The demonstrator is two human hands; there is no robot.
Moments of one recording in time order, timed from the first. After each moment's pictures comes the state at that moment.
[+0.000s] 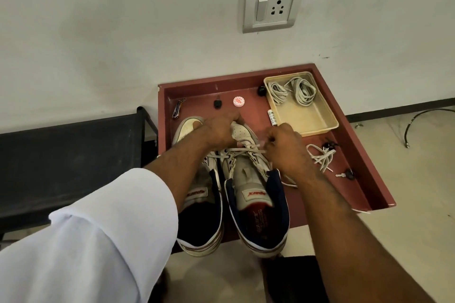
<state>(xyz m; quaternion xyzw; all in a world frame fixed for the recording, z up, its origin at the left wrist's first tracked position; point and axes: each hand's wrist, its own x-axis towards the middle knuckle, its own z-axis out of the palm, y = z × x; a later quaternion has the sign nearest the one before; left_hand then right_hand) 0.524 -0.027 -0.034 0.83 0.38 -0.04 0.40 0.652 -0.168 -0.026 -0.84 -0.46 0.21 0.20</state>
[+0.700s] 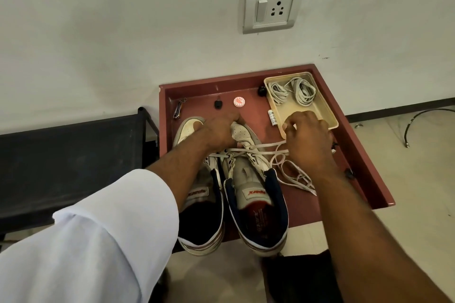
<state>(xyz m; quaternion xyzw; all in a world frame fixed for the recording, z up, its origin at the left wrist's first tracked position) 0.521 -0.028 -0.037 0.84 0.38 -0.03 0.38 0.669 -0.180 -0.006 -0.87 -0.43 0.08 0.22</state>
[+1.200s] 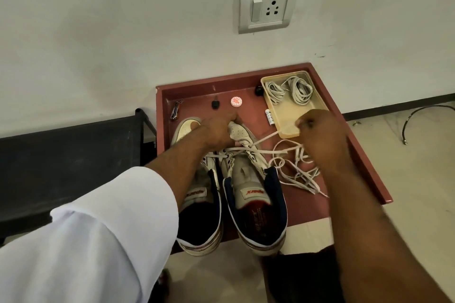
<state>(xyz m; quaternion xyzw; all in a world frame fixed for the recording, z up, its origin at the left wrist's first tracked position) 0.524 -0.026 -0.036 0.84 0.38 -0.03 0.38 0.683 -0.190 0.017 -0.88 -0.34 0.12 0.32</state>
